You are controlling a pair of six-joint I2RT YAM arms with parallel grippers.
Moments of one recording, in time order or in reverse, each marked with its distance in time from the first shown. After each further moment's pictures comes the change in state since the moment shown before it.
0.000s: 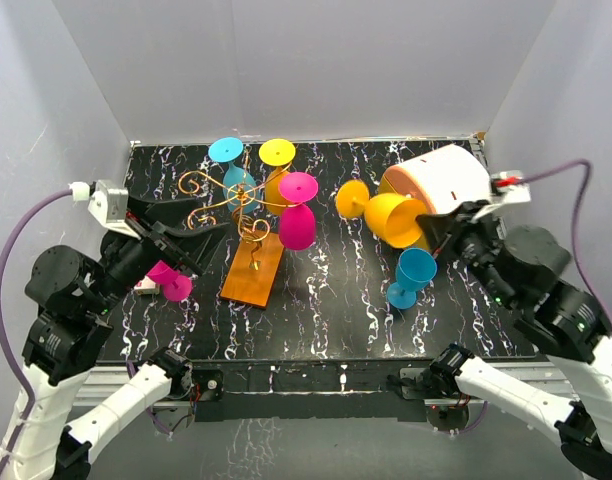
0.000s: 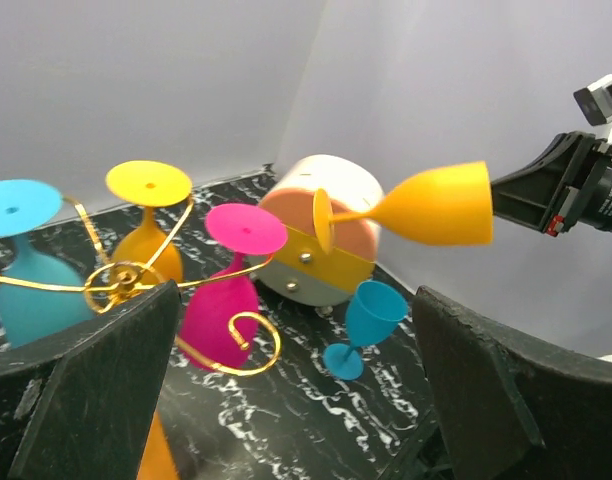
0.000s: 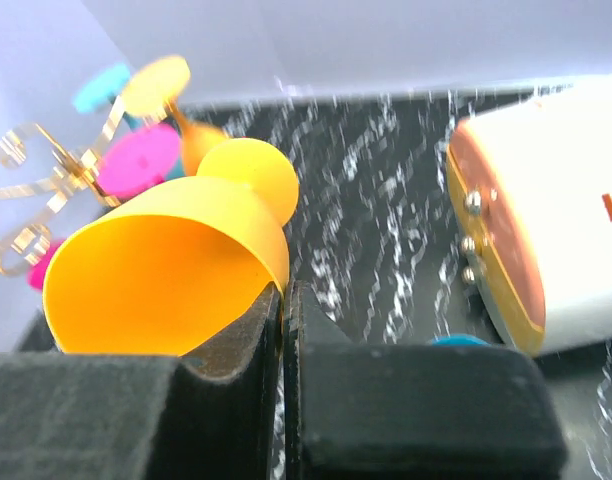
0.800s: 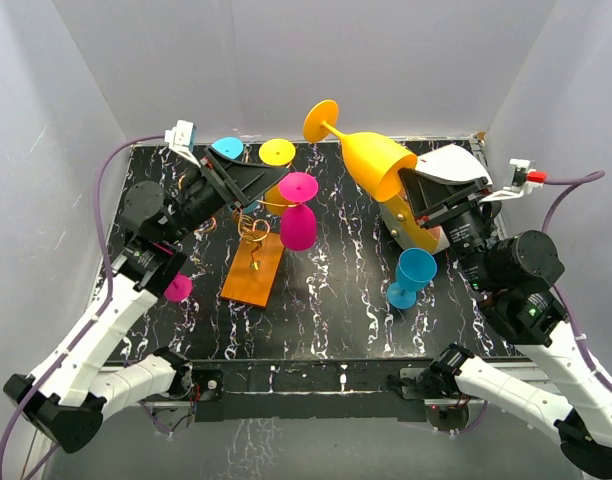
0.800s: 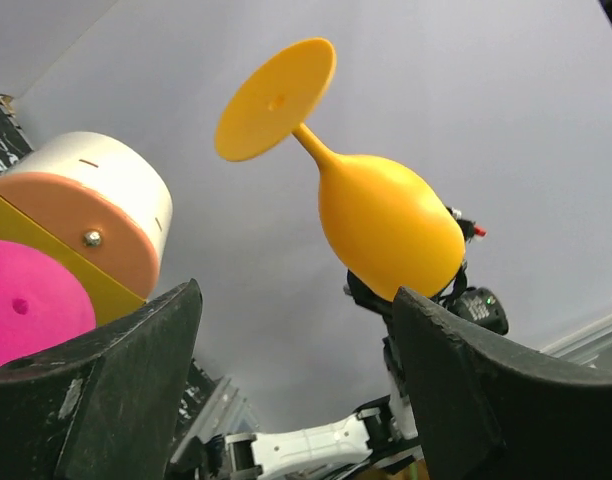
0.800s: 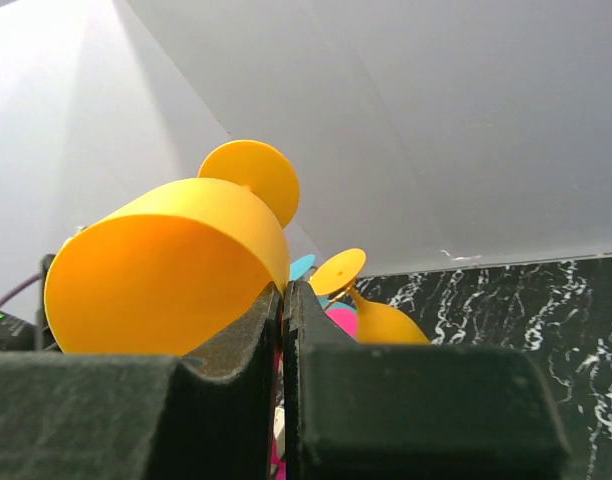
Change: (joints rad) left arm -0.007 0.364 -0.116 0.614 0.210 -0.732; right arm 0.000 -0.020 -0.206 0.765 -0.029 0.143
